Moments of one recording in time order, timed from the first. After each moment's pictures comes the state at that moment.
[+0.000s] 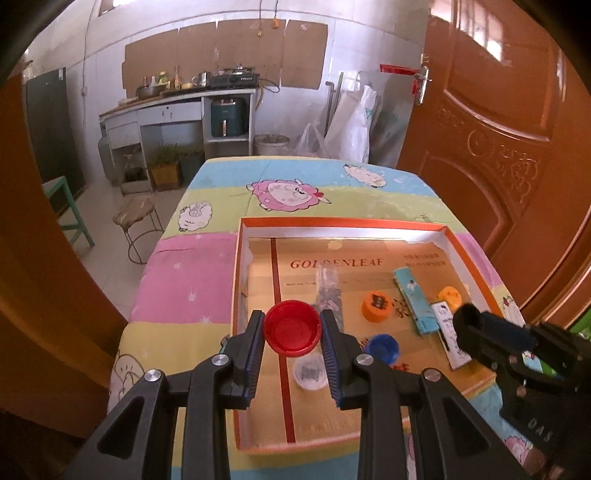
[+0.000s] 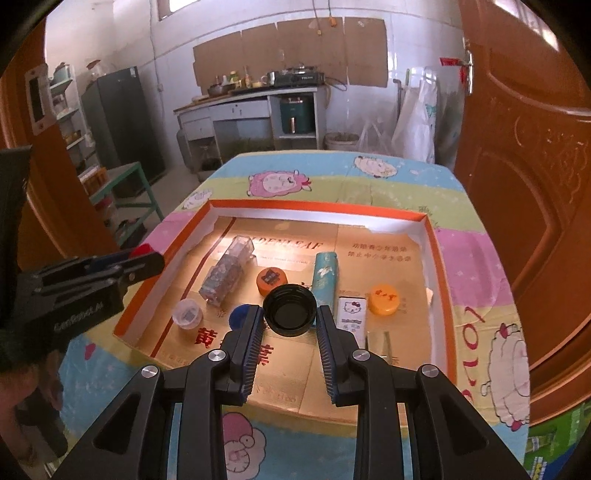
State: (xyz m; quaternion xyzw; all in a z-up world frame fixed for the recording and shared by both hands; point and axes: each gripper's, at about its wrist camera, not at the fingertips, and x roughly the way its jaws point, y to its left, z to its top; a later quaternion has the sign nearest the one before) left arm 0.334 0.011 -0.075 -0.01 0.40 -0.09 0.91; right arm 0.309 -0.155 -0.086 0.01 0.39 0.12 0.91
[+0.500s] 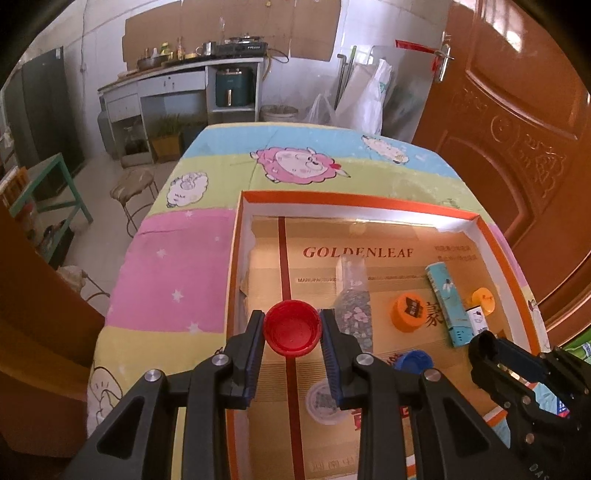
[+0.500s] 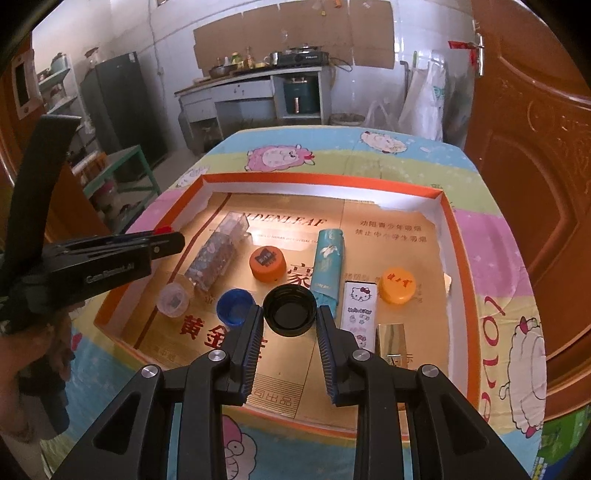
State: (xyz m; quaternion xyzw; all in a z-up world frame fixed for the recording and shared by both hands) left arm 0.376 0.010 -0.109 -0.02 0.46 -0.07 0.89; right arm 0.328 -0.152 -0.112 0.00 0.42 0.13 0.90
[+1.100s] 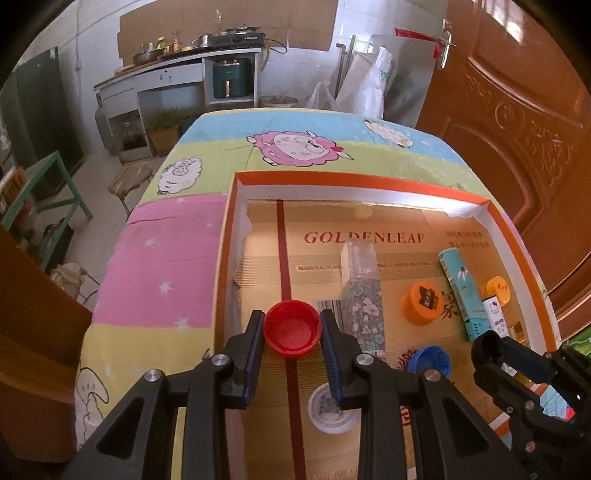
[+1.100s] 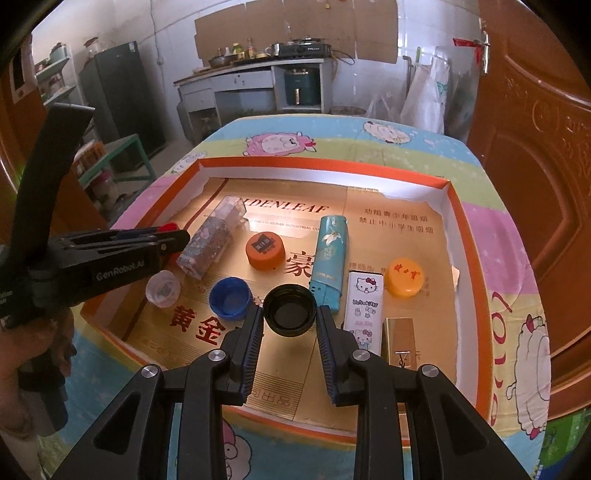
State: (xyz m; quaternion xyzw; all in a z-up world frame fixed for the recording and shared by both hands) left arm 0.384 0.004 -0.126 -0.01 0.47 -0.07 0.88; right arm 0.333 -0.147 -0.127 -0.01 0.43 0.12 0.89
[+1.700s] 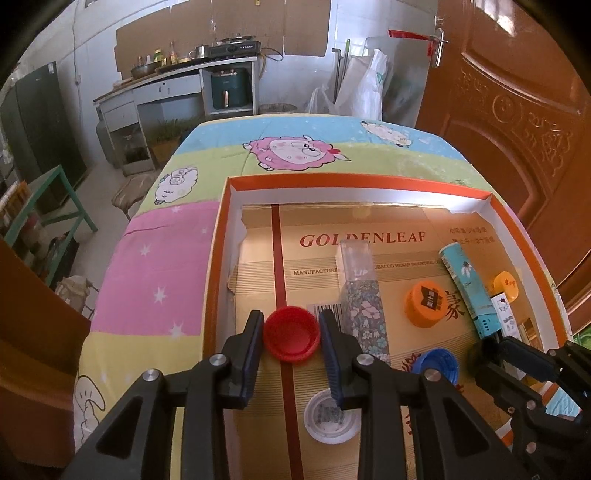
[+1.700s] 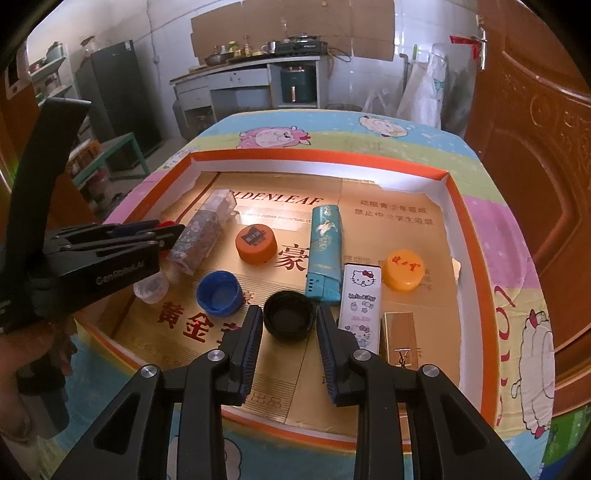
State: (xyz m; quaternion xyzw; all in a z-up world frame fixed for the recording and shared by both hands) left arm 0.383 -0.005 -0.131 0.01 0.45 -0.07 0.89; right arm 0.334 -0.150 -0.137 -0.01 0.44 0.12 0.89
